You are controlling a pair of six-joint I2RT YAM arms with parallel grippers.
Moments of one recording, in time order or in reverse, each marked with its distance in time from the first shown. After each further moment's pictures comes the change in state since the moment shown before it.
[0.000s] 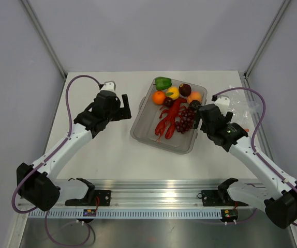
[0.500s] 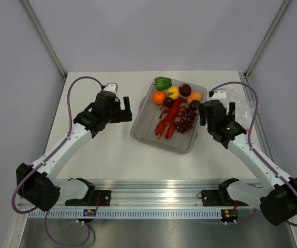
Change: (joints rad) left arm 0.000 -0.001 0.002 -0.042 0.076 0.022; right arm -0.081 0.047 -0.028 0.189 0.085 -0.408
